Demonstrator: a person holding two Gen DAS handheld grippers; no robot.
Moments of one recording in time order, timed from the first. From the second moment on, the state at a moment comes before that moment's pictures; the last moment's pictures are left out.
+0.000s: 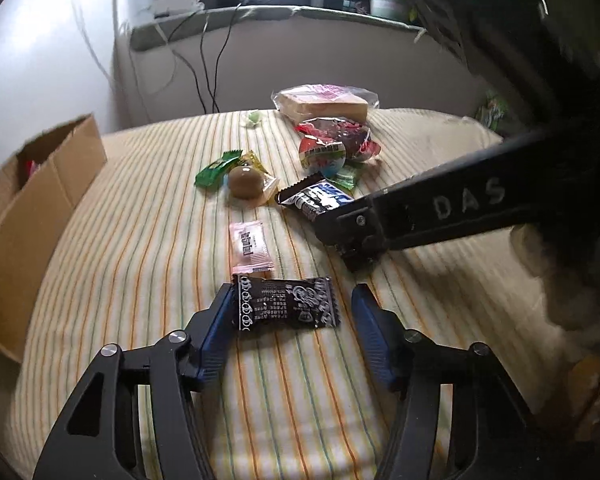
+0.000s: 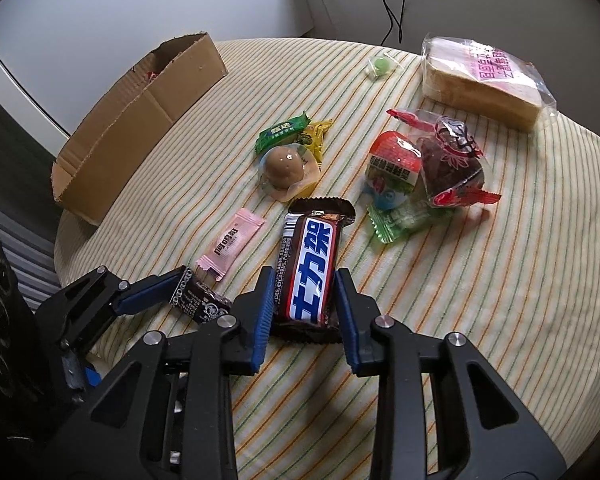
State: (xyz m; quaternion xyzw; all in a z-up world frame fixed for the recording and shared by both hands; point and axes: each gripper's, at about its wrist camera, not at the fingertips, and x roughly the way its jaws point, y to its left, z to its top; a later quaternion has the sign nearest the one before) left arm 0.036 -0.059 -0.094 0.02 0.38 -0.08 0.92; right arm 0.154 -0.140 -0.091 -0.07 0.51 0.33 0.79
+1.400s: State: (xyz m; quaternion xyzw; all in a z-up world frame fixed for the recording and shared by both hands) left arm 0.019 -0.056 -0.080 -0.04 0.35 -0.15 0.93; right arm 0.140 -0.161 -0.079 -0.07 0.49 0.32 0.81
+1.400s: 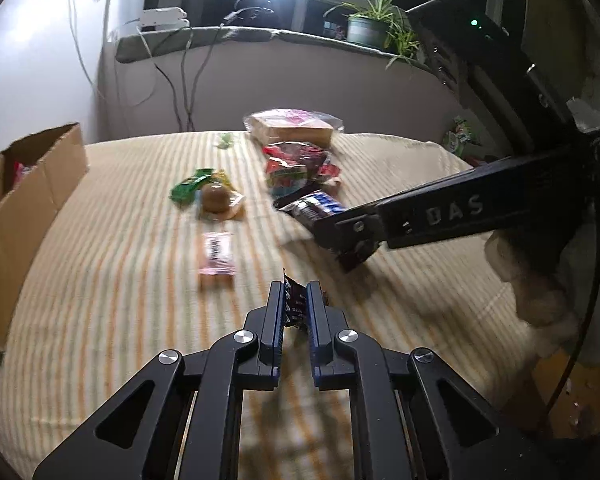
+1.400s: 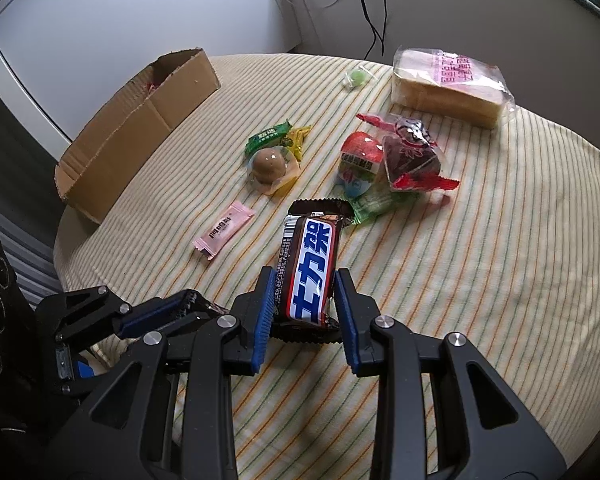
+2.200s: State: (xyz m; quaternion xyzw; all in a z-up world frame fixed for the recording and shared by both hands) left arm 0.027 -0.022 -0.047 -0.06 0.32 -0.12 0.94; right arm 0.141 -0.155 -0.052 -0.06 0.46 0.33 0.82
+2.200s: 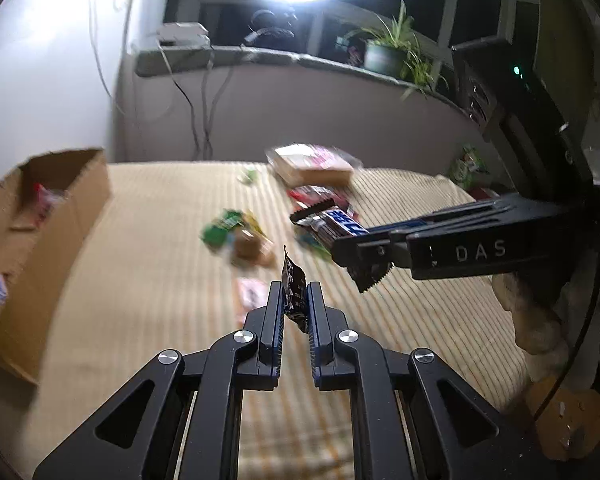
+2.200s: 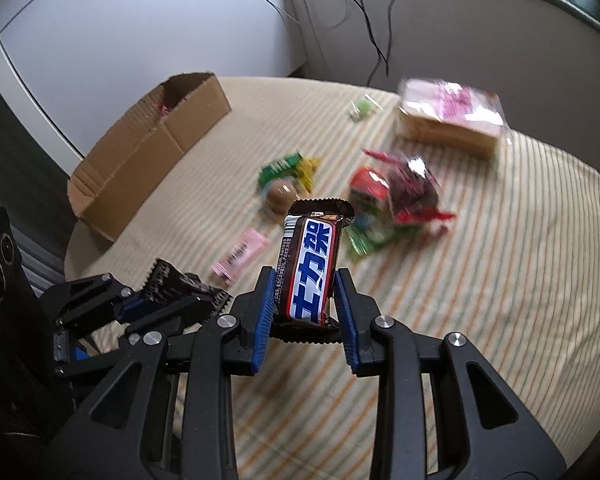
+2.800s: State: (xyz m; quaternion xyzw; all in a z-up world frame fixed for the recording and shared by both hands) left arm 0.012 0.109 -0.018 -0.10 0.28 0.02 0.95; right arm 0.153 -0.036 -0.001 -0.11 0.41 0.41 0.81
